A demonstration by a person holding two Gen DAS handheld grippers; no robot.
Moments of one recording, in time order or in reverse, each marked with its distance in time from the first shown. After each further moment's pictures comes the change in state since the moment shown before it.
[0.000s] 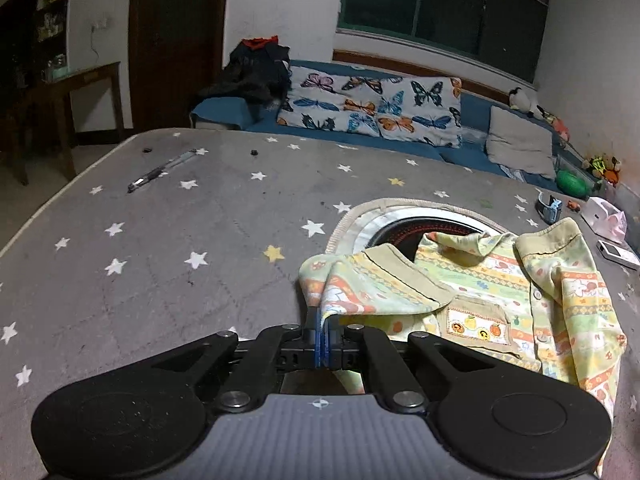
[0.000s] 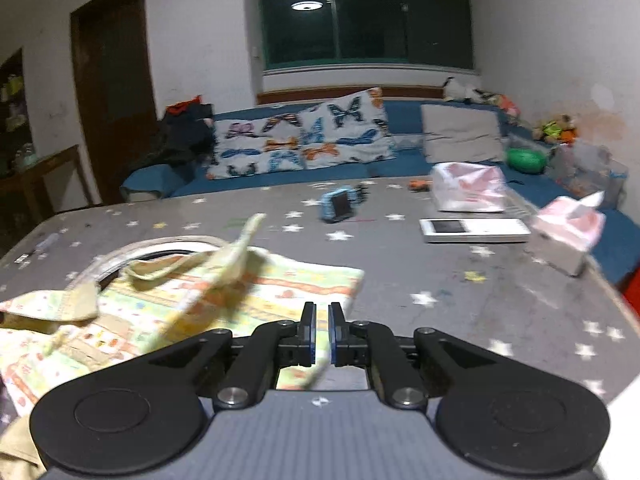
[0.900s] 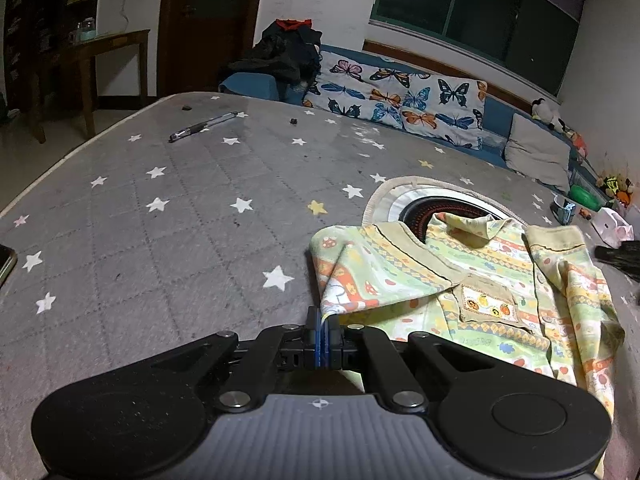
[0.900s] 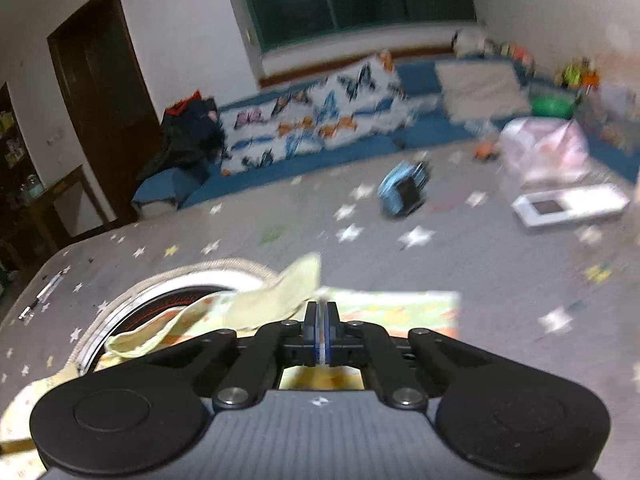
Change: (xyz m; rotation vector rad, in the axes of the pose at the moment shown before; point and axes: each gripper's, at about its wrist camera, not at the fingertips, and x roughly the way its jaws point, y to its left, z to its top) left arm -0.022 0.030 -0.030 -0.102 0.045 0.017; right arm 0.097 0.027 0.030 0.117 0.043 0.038
